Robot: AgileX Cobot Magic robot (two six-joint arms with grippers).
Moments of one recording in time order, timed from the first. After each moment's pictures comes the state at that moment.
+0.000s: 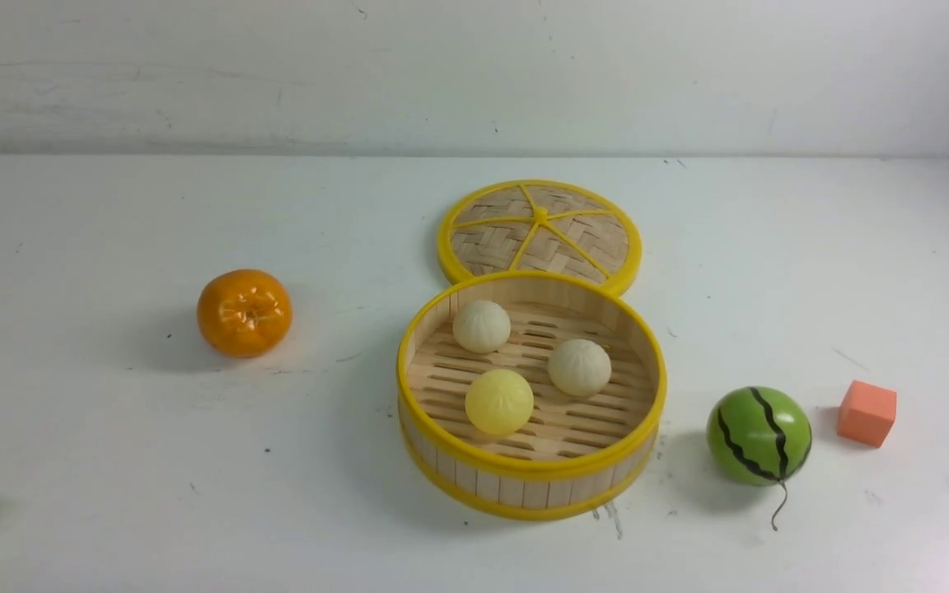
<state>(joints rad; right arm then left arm) 0.02 -0.01 0.02 0.09 0.39 0.00 -0.10 -0.01 0.03 -0.24 0.39 0.00</state>
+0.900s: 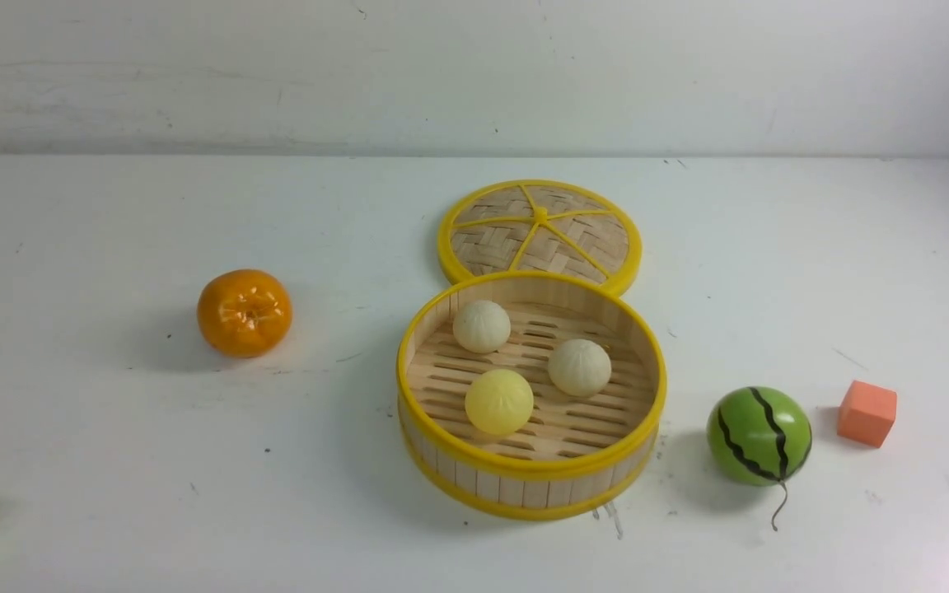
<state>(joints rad) 0.02 -0.01 0.02 0.09 0.39 0.00 -0.10 -0.01 0.03 -0.24 0.38 0.00</state>
